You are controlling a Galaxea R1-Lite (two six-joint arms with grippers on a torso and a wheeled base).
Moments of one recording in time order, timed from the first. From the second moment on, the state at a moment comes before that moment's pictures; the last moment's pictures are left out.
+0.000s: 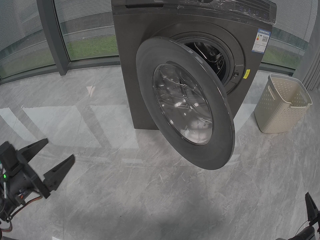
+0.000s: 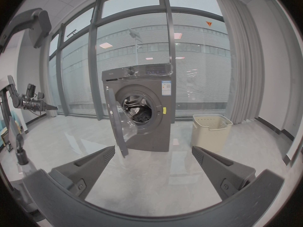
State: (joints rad) left arm -0.43 0.97 -0.26 -0.69 0.01 -0.02; right arm 0.01 0.08 -0.14 -0.03 0.11 -0.01
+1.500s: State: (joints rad) left arm -0.04 0.07 -0.02 0.00 -0.04 0.01; right arm 0.34 1.45 -0.78 -0.47 0.15 -0.09
